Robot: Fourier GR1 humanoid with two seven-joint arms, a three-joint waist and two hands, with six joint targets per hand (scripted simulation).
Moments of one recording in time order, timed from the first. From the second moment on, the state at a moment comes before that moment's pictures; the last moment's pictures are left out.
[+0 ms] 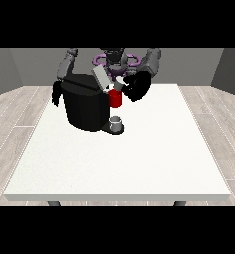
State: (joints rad) left arm -1.16 0.40 0.21 -0.73 -0.49 -0.25 0.03; right arm -0.42 -0.16 -0.13 -1.00 -0.09 0.14 -0.40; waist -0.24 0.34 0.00
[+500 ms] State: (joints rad) left arm -1.19 0.44 0.22 -0.71 -0.50 -0.23 0.02; right arm -0.46 -0.14 -0.13 -0.99 -0.08 0.12 -0.39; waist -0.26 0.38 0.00
